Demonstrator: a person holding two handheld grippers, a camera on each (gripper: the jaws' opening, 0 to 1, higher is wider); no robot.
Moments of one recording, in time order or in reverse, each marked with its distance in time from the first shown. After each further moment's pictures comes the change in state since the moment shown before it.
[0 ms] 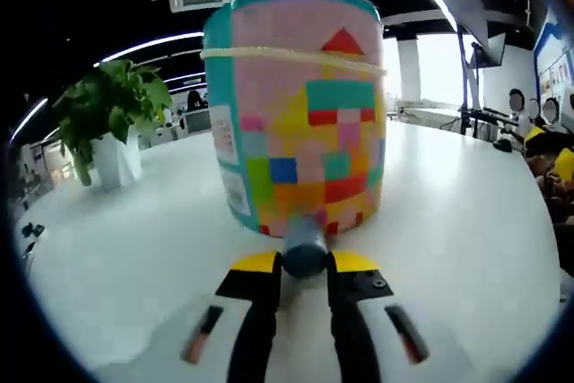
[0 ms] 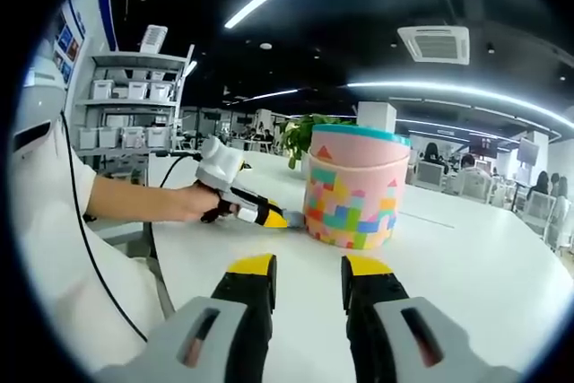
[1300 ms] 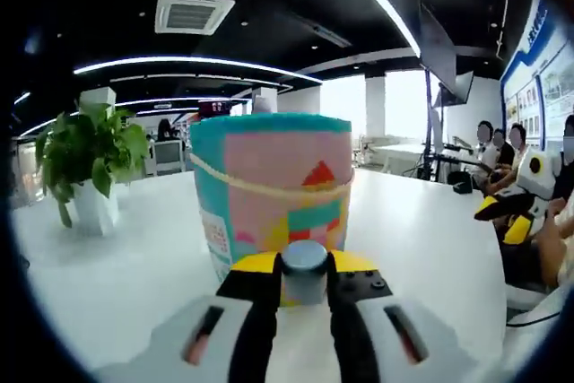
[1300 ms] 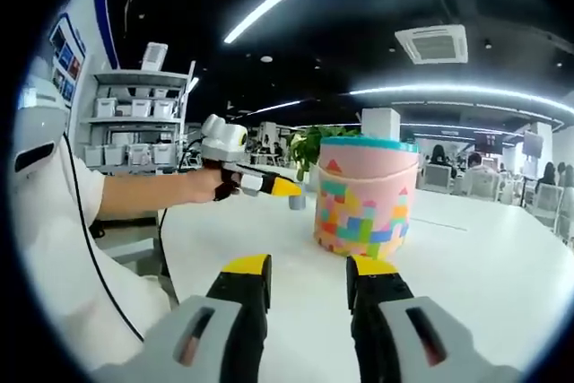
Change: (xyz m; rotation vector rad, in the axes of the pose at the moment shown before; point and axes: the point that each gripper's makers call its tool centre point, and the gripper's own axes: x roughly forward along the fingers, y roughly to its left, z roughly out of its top) left arm -0.034 -0.009 0.089 0.002 -0.145 -0.212; right arm 0.004 0.011 0.012 0.048 -0.046 0.034
